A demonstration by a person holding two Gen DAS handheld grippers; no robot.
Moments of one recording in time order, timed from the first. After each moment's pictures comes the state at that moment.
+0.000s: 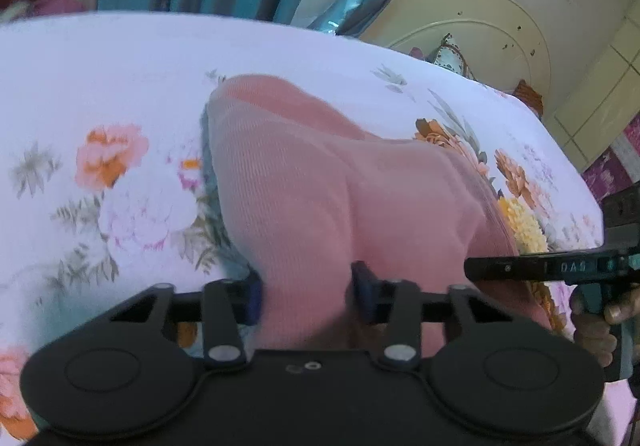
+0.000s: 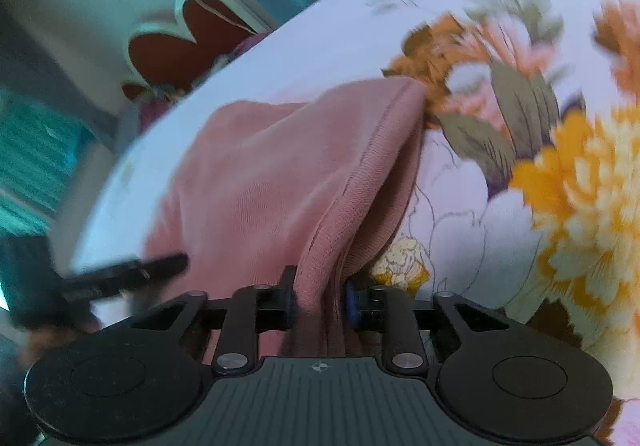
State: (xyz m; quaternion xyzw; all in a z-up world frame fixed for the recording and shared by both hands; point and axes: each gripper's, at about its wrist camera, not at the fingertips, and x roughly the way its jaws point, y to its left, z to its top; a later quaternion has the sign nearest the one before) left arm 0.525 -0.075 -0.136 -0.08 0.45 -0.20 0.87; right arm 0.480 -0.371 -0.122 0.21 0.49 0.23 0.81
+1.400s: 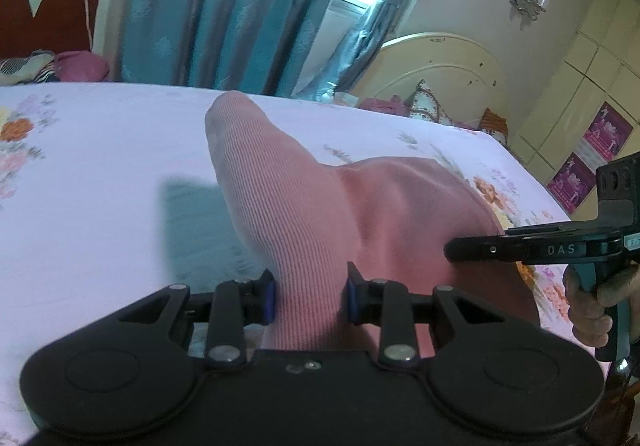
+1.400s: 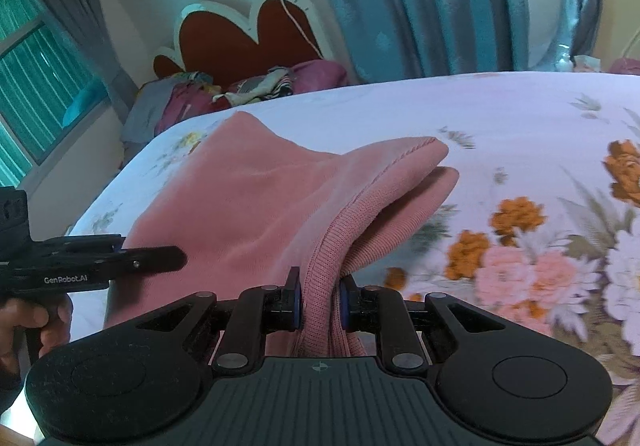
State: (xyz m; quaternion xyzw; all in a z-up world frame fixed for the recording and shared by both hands) left arm 0.446 0.158 -0.052 -0.08 0.38 -0.24 0.89; right arm 0.414 -0.085 -0.018 0.13 0.42 0.24 0.86
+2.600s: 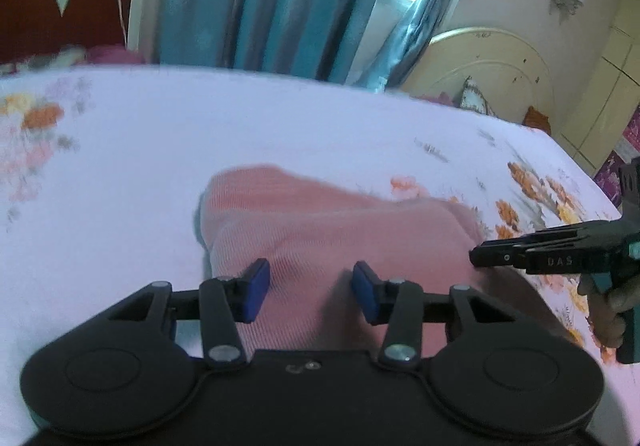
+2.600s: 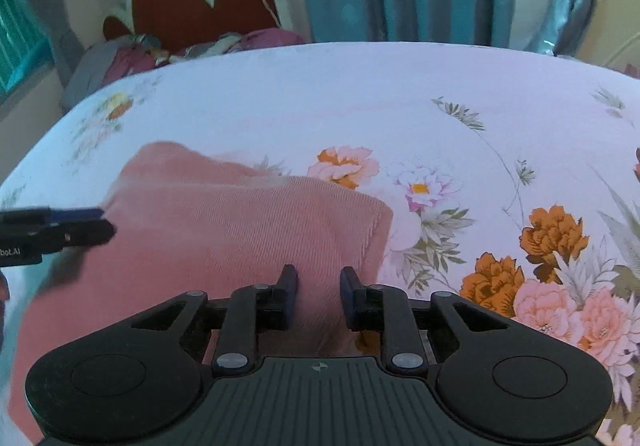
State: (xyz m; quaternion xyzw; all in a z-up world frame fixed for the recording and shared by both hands) left arm 0.507 0.180 -0.110 -0.05 0.37 -0.20 0.91; right arm 0.495 -0.038 -0.117 0.06 0.45 0.17 0.88
